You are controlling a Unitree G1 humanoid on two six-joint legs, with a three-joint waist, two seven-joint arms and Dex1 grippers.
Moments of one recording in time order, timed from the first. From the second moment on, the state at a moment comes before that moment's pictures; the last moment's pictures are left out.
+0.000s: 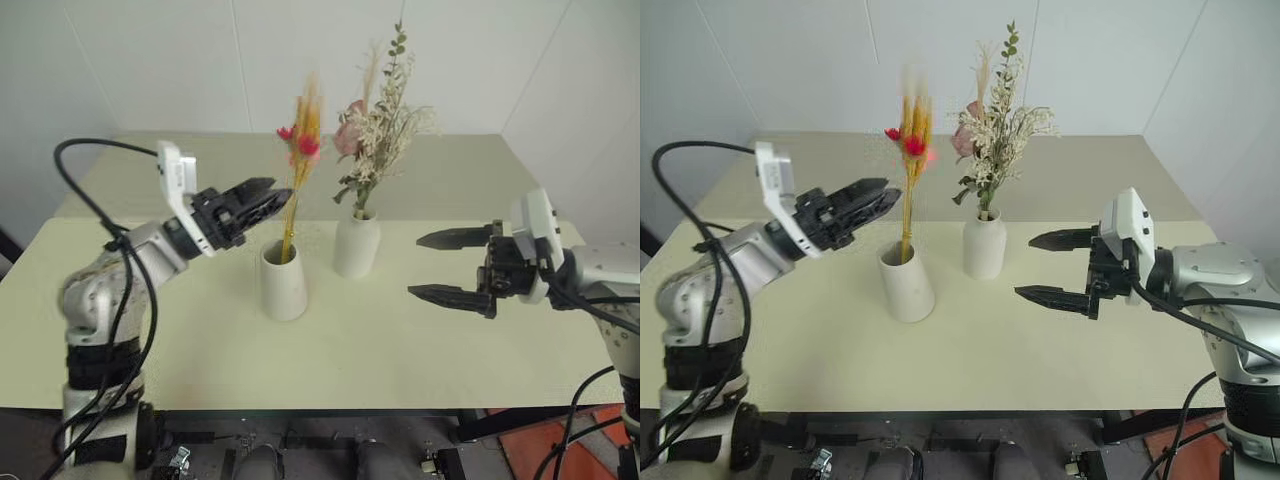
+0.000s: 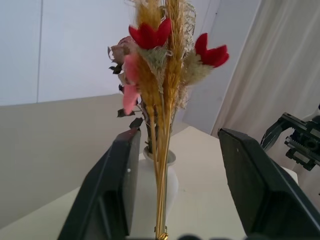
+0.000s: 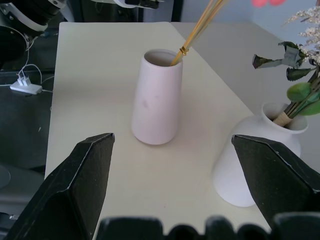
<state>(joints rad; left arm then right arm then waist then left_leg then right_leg) -0.57 0.58 0.30 -0.23 -0.91 0.81 -0.69 -0.42 -0.88 -0.18 -0.33 0.65 0.55 1.16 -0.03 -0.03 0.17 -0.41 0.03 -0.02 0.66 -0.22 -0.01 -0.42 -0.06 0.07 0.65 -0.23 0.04</state>
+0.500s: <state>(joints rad) 0.00 0.92 0.62 -0.41 -0.84 0.65 -1.06 -0.32 -0.93 -0.19 -0.27 0.65 0.55 1.19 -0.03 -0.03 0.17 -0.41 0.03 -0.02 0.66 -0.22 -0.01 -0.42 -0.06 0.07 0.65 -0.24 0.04</state>
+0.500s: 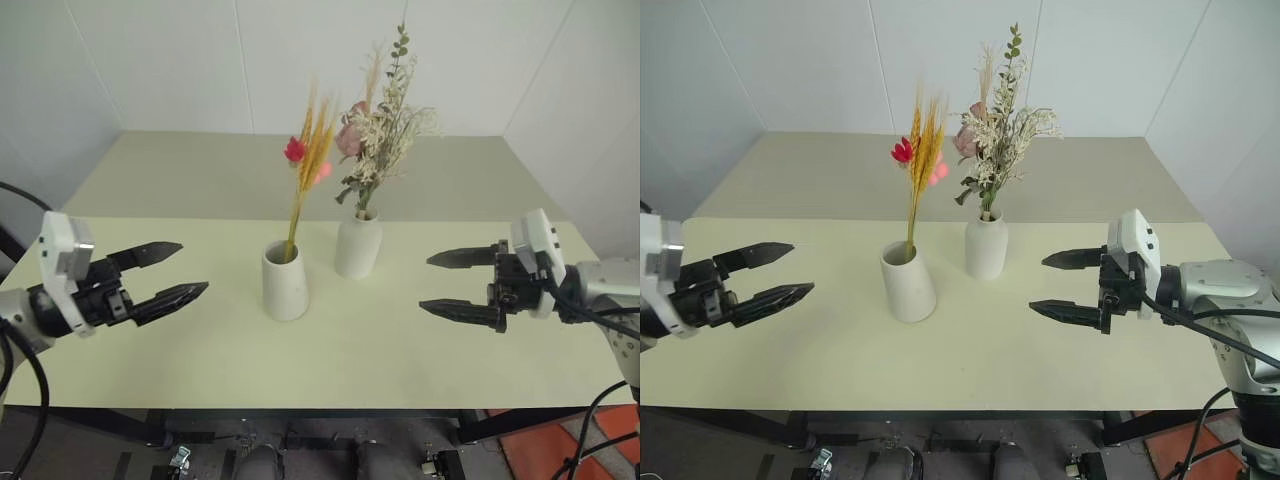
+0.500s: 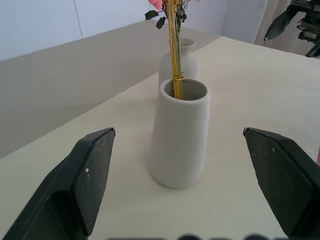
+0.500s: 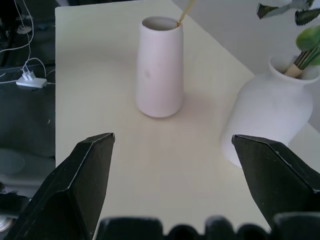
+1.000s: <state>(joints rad) 0.10 0.97 0.65 -0.42 -0.80 0.58 -1.19 -0.22 -0.98 -0.27 -0.27 0.65 0.57 1.16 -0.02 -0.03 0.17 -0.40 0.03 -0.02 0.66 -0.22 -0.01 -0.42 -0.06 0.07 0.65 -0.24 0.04</state>
